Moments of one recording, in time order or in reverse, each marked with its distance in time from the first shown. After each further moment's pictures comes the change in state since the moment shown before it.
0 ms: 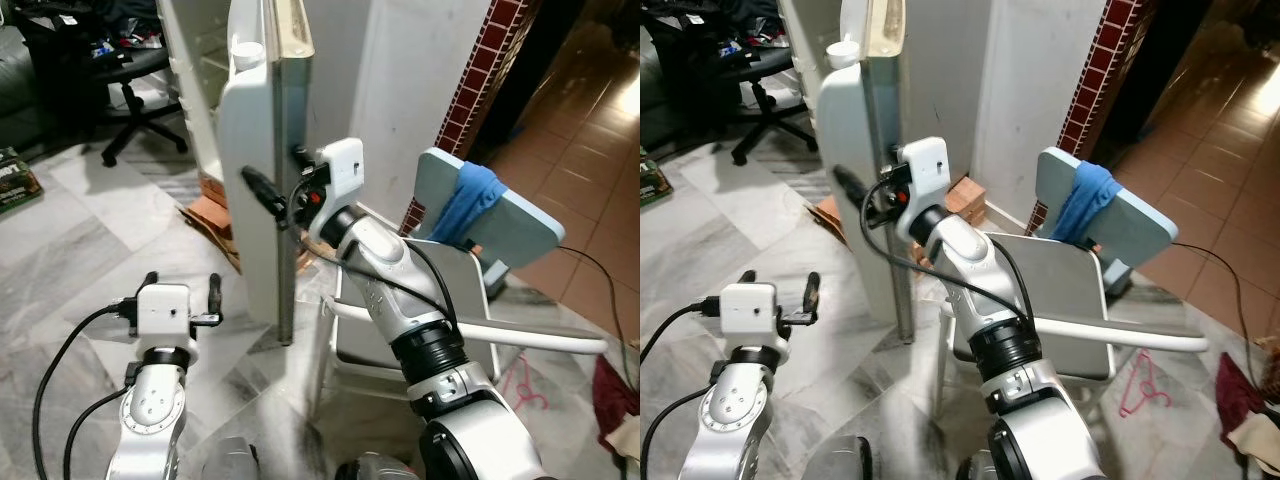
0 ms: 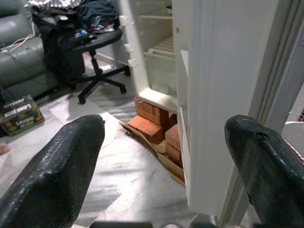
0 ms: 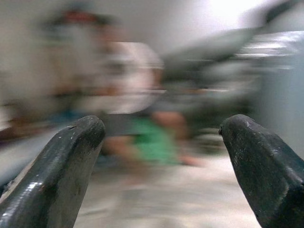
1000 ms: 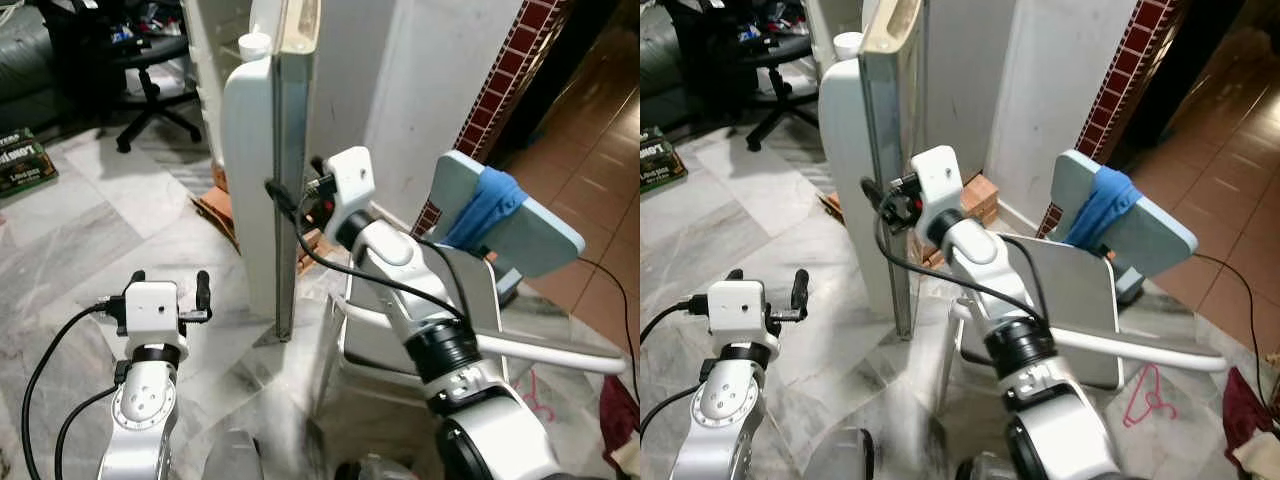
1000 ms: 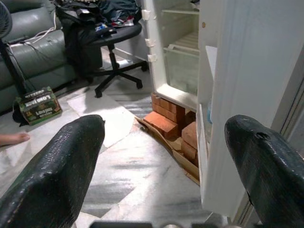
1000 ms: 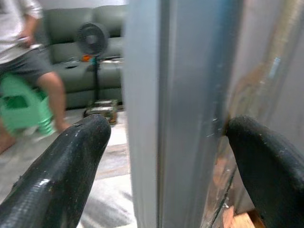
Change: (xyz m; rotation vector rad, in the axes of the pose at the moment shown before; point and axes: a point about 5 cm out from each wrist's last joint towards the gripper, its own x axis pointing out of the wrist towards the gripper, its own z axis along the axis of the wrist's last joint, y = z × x) left arm 0.004 0.007 0.000 0.005 0.002 0.022; right arm -0.028 -0.064 -0.017 -0.390 0.099 -0.591
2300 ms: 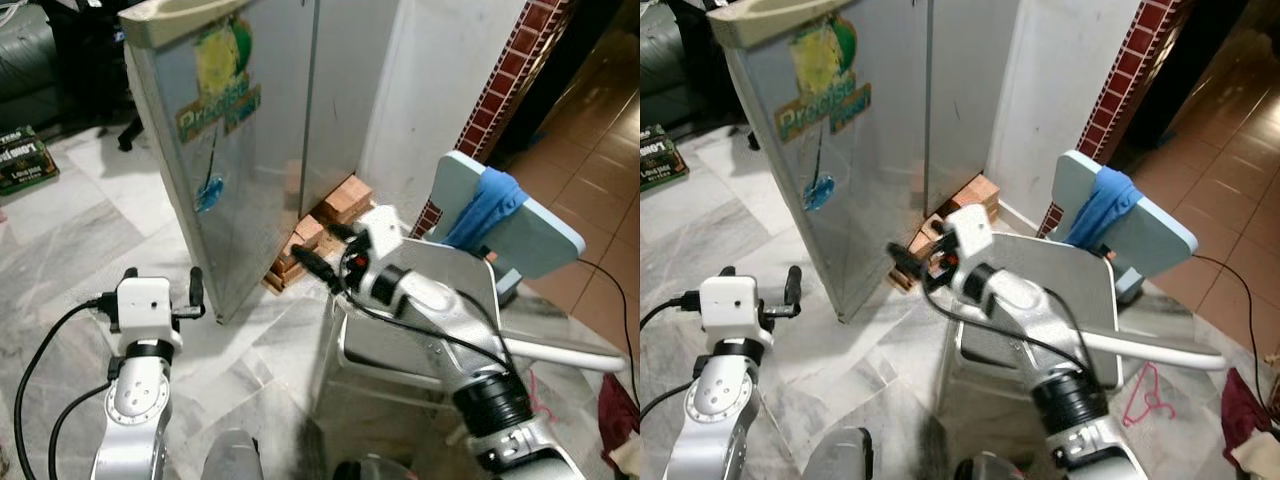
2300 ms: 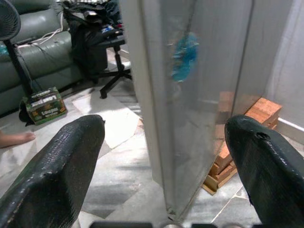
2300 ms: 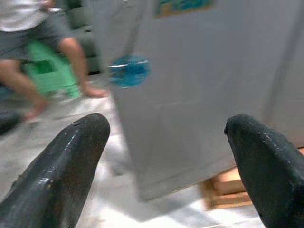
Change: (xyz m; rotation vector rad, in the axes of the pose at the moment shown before) left arm 0.005 0.005 0.002 -0.007 -0.005 0.013; right arm -0.081 -0.038 -0.039 0.031 0.163 0.084
